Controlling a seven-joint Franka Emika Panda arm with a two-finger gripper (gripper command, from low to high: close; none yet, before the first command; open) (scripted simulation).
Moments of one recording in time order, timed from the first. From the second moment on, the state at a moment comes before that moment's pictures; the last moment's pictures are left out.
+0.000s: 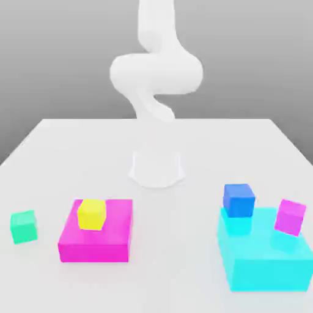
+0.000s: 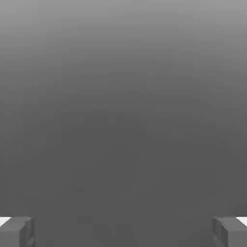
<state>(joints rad) -0.05 -0.71 -0.03 -2.33 0.00 2.35 0.84</state>
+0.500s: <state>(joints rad) -0.31 -0.16 -0.27 -2.53 0.02 2.62 1.02</state>
